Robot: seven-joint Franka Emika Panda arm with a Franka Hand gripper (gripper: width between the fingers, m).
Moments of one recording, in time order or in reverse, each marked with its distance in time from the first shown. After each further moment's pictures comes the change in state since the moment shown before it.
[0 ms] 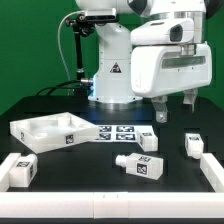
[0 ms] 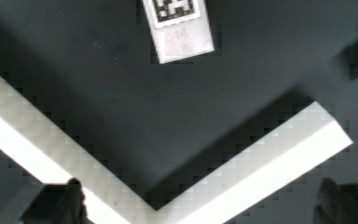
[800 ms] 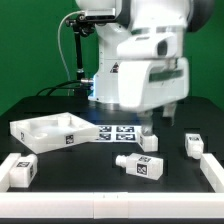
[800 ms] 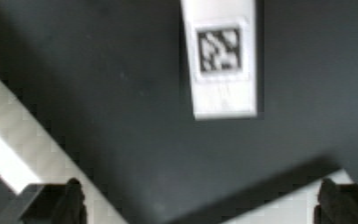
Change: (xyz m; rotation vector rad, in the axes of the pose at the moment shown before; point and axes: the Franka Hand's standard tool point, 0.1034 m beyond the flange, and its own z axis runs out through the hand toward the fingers) arm -0.033 0.018 0.032 -0.023 0.016 -0.201
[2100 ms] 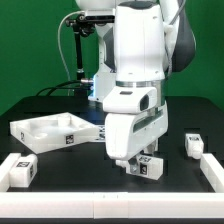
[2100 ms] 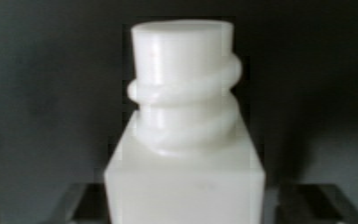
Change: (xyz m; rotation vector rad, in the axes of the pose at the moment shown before) arm -0.034 -0.022 0.071 0.051 -0.011 -0.018
